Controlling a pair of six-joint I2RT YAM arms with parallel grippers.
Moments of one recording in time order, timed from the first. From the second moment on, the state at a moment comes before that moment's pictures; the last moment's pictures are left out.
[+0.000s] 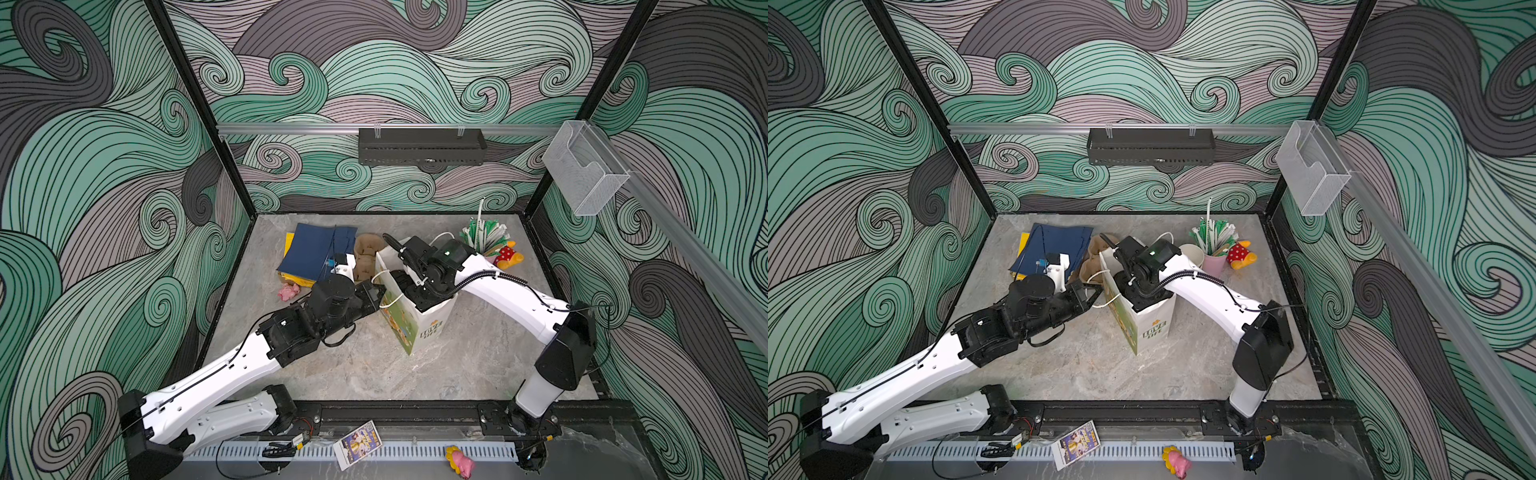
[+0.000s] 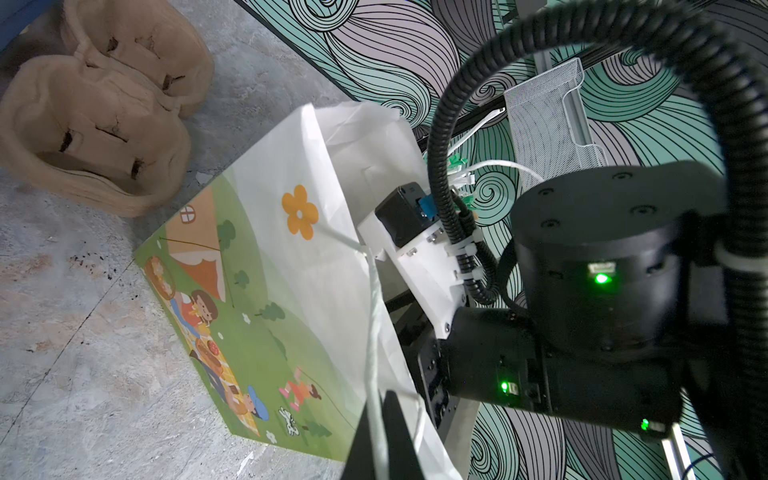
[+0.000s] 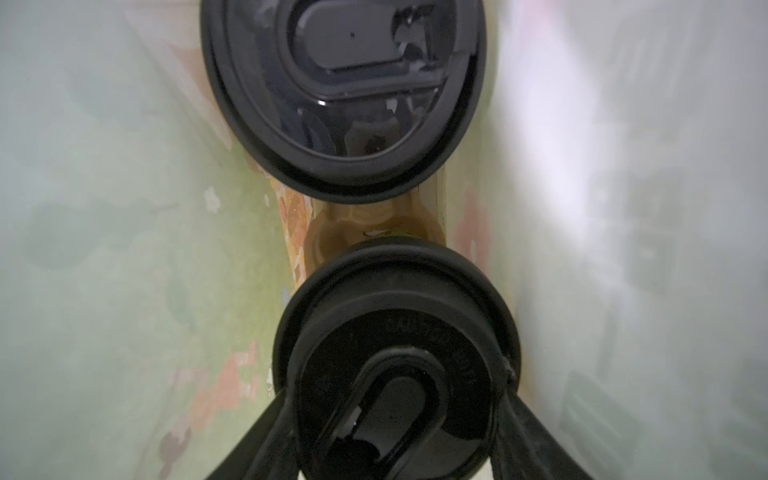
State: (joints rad) left arm -0.92 0.96 0.95 -0.41 -0.16 -1.09; right arm 0.80 1.71 1.62 -1.32 0.05 0.28
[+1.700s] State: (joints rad) left arm -0.92 0.95 0.95 -0.41 -0.18 -1.09; right arm 0.80 1.75 1.53 -1.24 0.09 0.27
